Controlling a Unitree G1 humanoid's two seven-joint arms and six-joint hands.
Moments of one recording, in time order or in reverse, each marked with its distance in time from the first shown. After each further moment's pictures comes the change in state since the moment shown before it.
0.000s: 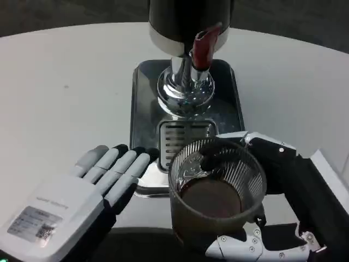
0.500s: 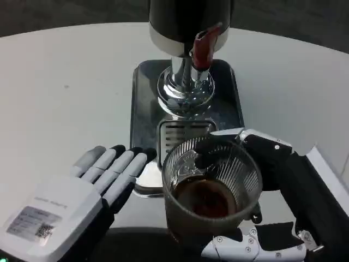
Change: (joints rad) left arm -0.002 -0.004 -0.007 0.000 0.008 0.023 -0.002; right arm -0.016 -0.006 0.012 0.000 -0.004 -0.014 0.000
